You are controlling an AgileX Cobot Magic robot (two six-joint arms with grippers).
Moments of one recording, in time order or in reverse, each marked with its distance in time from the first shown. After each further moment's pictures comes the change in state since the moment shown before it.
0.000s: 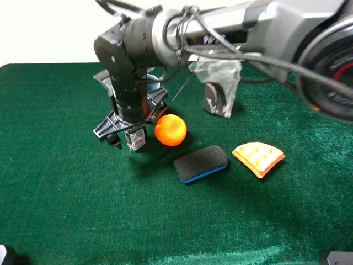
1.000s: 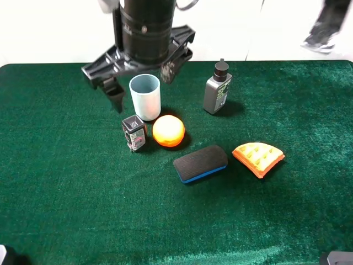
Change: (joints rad) left arm 0.000 0.000 0.000 0.000 0.000 0.000; right arm 0.000 -0.353 -0.001 0.057 0.283 -0.016
